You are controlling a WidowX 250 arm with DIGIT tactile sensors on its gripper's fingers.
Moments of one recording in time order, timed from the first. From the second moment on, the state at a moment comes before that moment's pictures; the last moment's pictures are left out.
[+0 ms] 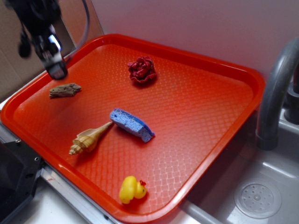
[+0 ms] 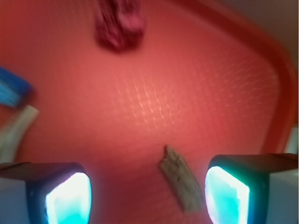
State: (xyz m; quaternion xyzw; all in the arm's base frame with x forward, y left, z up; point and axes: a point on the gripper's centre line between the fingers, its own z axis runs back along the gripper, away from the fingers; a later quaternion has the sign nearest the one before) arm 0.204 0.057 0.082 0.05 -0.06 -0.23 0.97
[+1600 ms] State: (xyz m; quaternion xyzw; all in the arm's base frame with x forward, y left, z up) arm 0.188 0.086 0.016 0.05 0.03 -0.25 0.97
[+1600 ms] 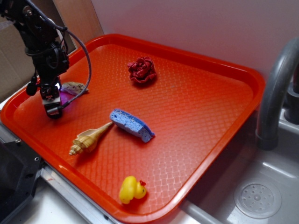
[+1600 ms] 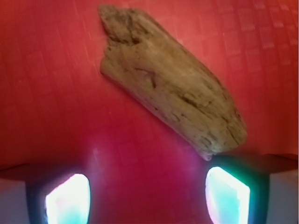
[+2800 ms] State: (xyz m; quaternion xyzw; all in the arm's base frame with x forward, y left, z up) arm 0.176 0.076 0.080 0.06 -0.02 -0.26 0.96
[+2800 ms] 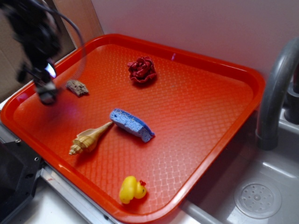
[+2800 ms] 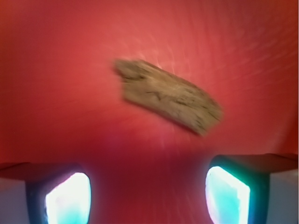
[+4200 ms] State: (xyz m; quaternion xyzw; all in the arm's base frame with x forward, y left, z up) arm 0.222 0.049 0.009 0.04 0.06 -0.44 0.89
